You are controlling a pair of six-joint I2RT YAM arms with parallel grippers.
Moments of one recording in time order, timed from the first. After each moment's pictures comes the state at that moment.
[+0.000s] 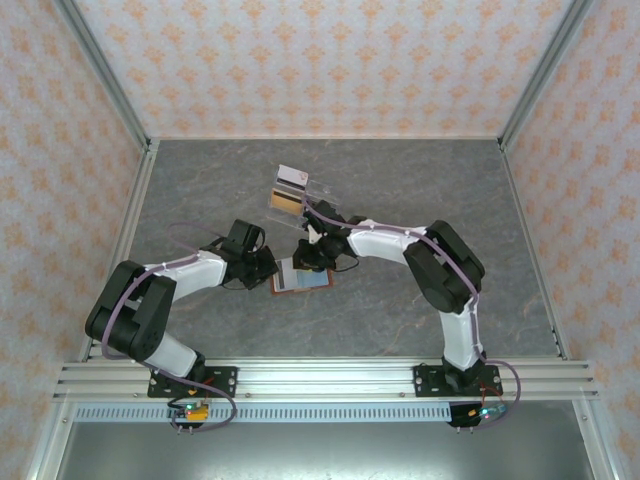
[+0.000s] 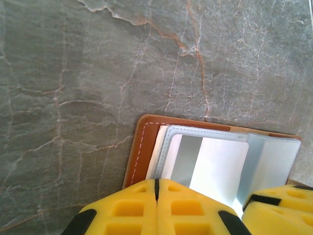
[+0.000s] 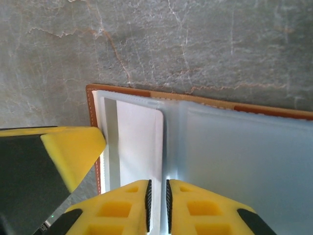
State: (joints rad) left arm -0.34 1.52 0.66 -0.21 0.24 -0.96; right arm 0.76 1.99 1.29 -0.36 -0.44 0.76
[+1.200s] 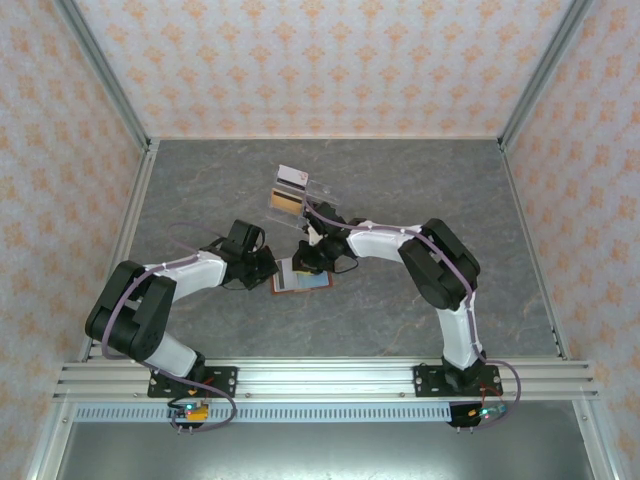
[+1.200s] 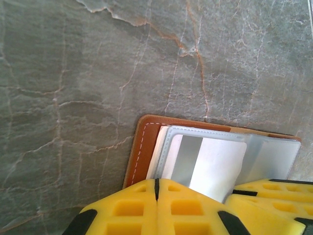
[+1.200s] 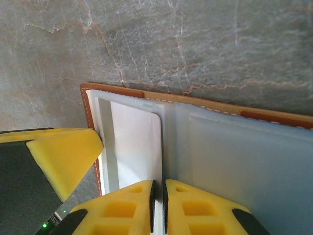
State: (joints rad) left arm -0.34 1.52 0.65 -0.20 0.24 -0.96; right arm 0.75 2.03 1.28 -0.31 -0.52 0.79
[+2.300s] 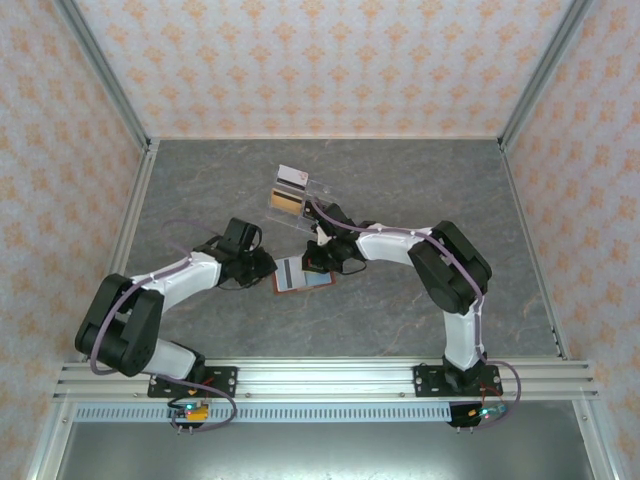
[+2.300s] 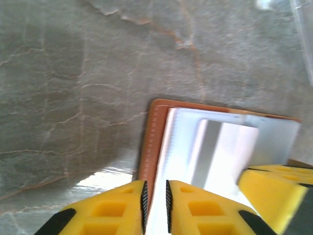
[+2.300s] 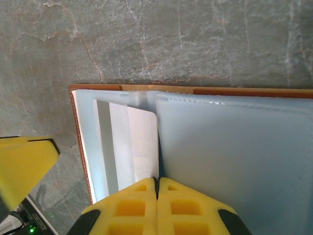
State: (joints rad) left arm -0.34 1.42 0.68 -0.32 0.22 -0.93; right arm 0.73 1.96 1.19 -0.27 -0.47 0.77
